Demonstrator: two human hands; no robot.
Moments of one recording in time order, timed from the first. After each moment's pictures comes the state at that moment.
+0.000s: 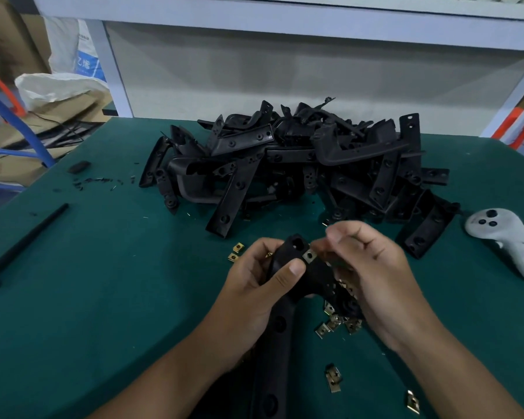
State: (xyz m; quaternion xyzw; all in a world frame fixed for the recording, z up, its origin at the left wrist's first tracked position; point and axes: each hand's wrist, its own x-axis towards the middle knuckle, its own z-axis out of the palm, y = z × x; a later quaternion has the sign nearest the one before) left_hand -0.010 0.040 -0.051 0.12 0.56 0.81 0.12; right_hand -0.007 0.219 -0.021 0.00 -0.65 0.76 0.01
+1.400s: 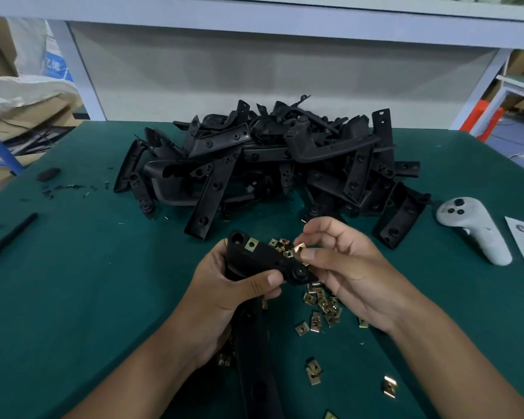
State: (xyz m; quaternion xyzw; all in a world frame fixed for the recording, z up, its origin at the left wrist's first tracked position) left_hand -0.013 0.036 -0.041 0.02 0.55 0.82 0.14; right_hand -0.013 0.234 -0.013 0.02 -0.60 0.79 -0.10
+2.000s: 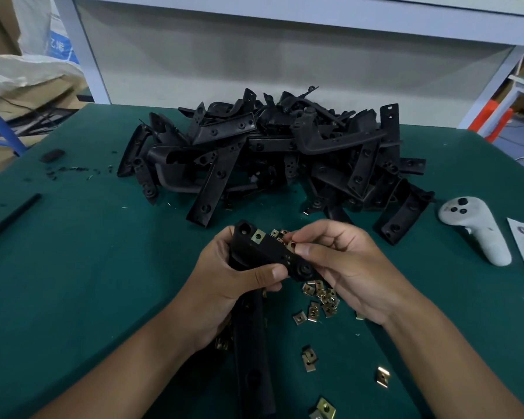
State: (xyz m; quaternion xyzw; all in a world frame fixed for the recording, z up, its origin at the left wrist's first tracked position) left_hand -0.013 0.038 -0.042 0.07 0.56 0.82 0.13; right_hand -0.010 0.230 -0.011 0.05 -0.62 0.78 -0.12
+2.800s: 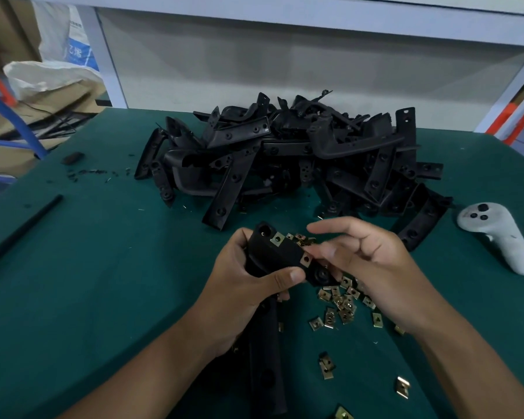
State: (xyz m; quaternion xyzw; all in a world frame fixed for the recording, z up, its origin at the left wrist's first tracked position) left_hand -0.014 0.035 -0.052 0.09 0.59 0.80 0.10; right_hand -0.003 0.238 -0.005 0.12 -0.75 0.64 -0.05
